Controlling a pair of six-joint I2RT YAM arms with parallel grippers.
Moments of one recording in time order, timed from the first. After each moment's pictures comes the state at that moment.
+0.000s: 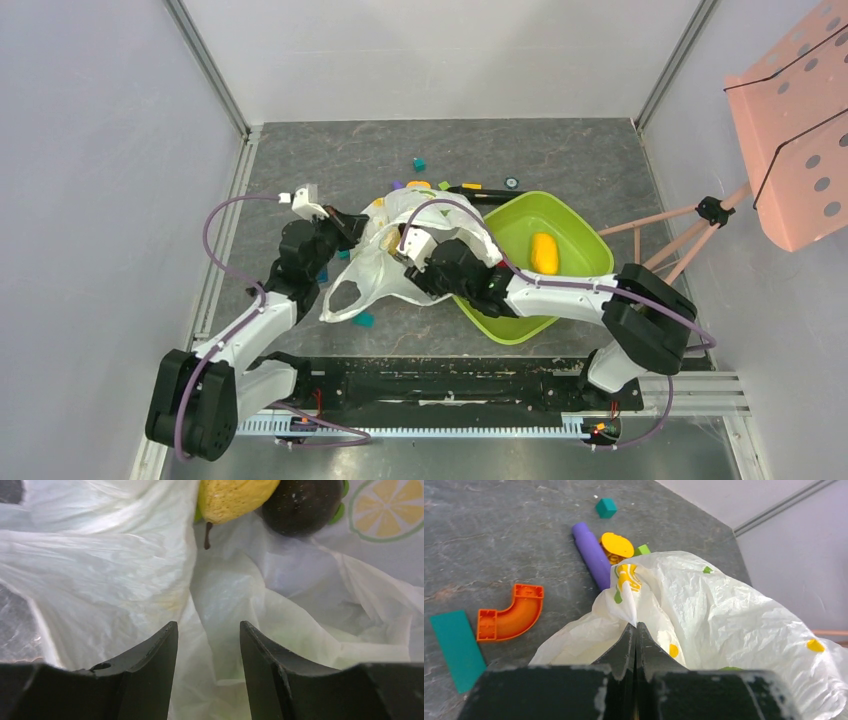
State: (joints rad) left arm -0.28 1.06 0.43 0.44 0.07 -0.67; right arm 1.02 1.57 0.85 0.15 0.15 -0.16
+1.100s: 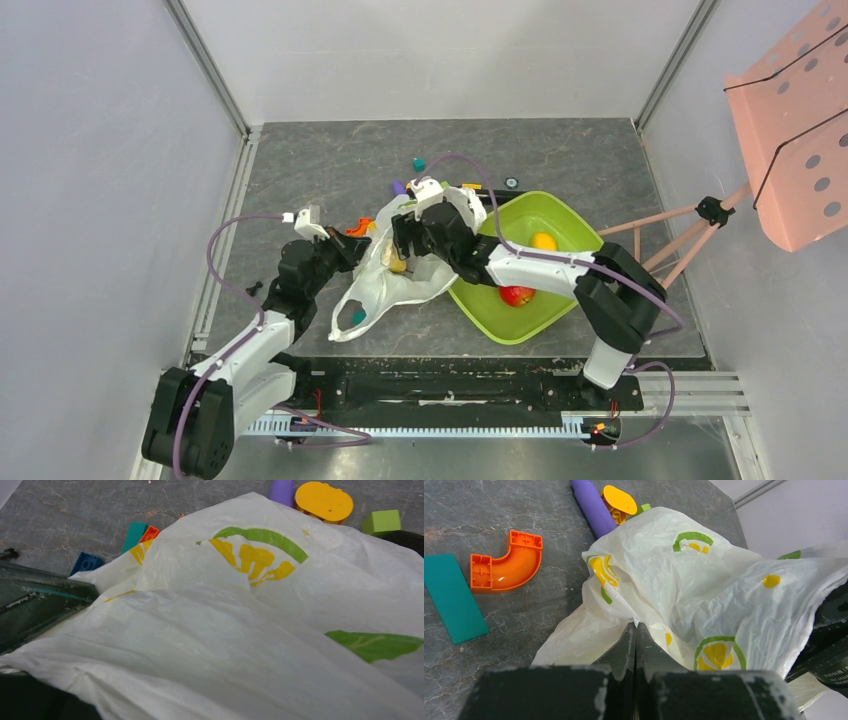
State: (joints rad) left arm -0.28 0.95 0.29 0.45 0.16 -0.69; right arm 0.91 1.71 1.05 0.22 0.24 0.27
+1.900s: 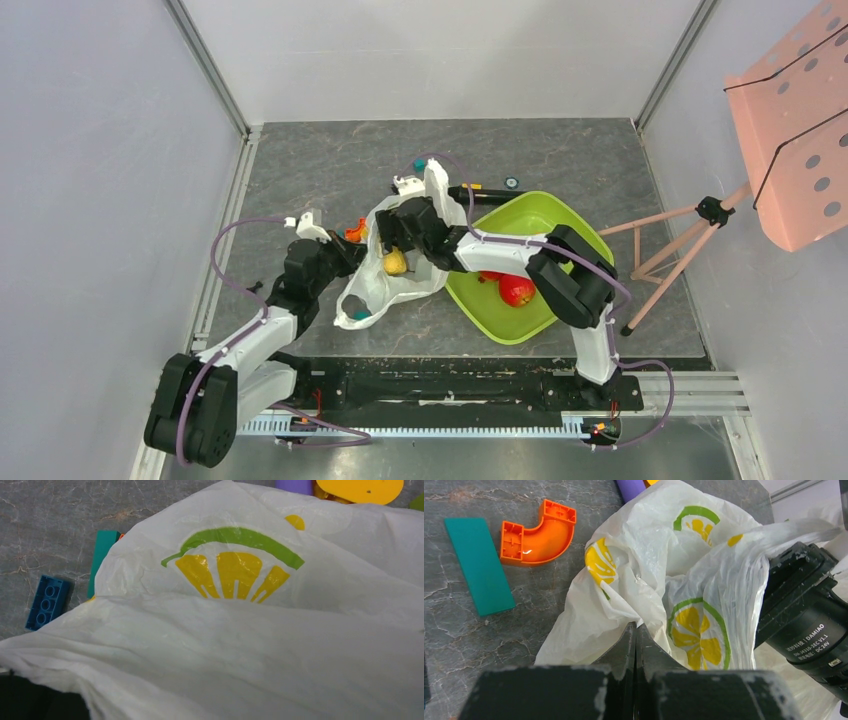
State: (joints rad) left arm -0.28 1.02 0.29 0.40 0.11 -0.71; right arm 0.90 1.98 1.29 0.14 0.27 0.38
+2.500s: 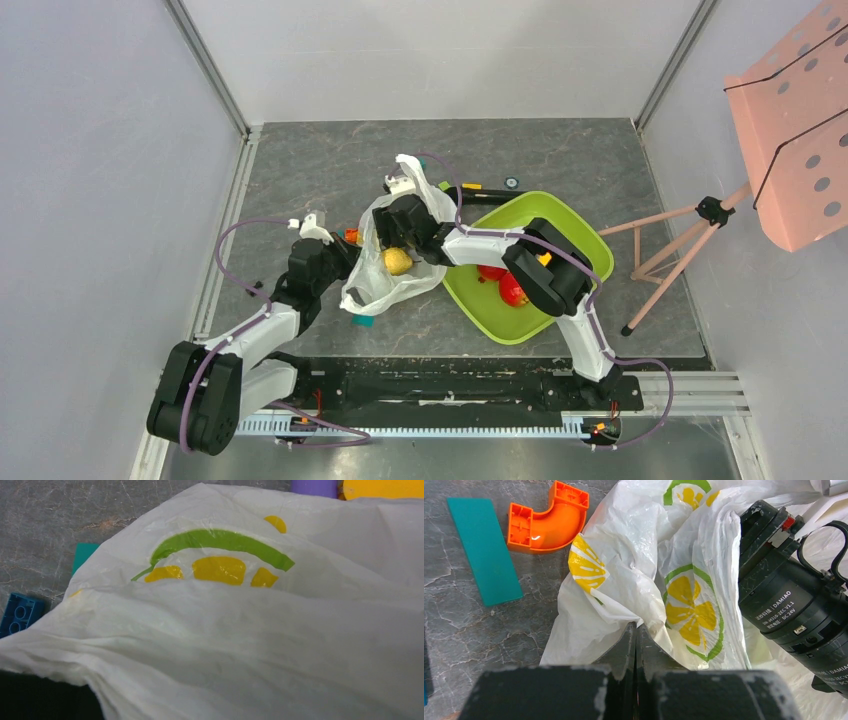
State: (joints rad) left arm -0.28 1.09 0.29 0.40 0.11 -0.71; right arm 0.88 2.15 1.42 0.17 0.24 0.36
